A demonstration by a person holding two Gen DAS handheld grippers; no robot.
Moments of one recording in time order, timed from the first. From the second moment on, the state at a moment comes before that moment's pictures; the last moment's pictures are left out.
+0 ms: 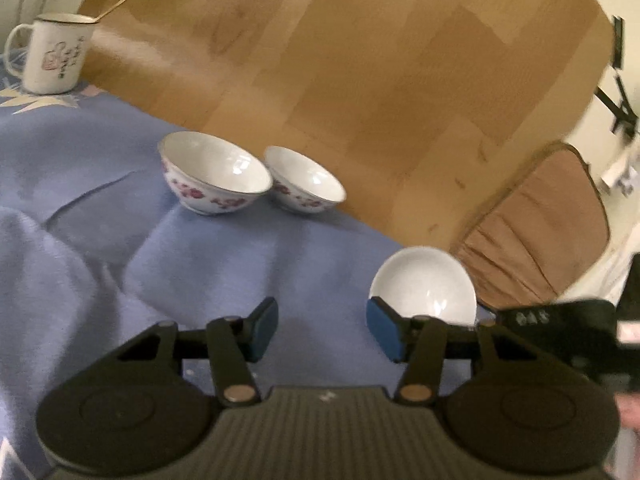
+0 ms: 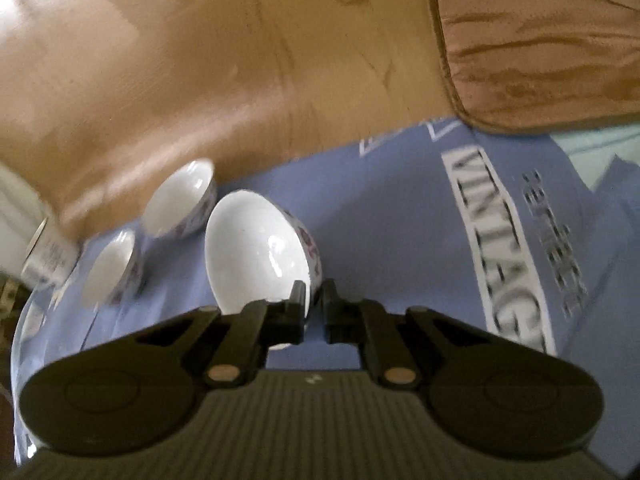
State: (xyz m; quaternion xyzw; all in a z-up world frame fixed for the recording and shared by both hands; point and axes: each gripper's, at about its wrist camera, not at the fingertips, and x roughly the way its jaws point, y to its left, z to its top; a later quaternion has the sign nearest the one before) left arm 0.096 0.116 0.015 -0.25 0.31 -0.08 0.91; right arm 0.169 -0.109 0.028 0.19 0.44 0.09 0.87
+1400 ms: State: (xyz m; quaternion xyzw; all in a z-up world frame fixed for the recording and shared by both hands) left arm 0.023 -0.051 0.033 -0.06 0.33 -0.29 0.90; right arm -0.041 -0.202 0.001 0.20 0.27 0.05 0.94
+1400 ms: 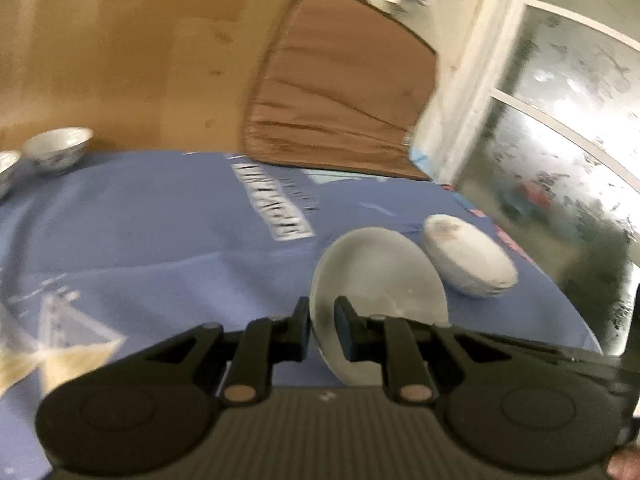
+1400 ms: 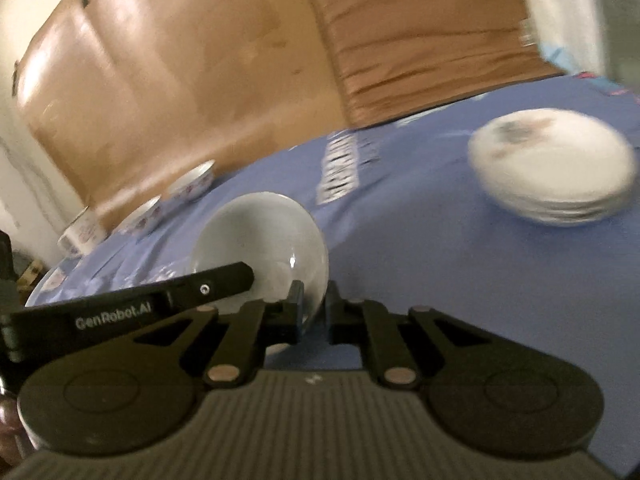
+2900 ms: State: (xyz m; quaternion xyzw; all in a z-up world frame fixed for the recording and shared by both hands) left arm 0.047 -0.185 0.058 -0.01 0.31 -0.32 0.90; right arm -0.072 -0.316 -0.002 0.23 0.10 -0.15 0.96
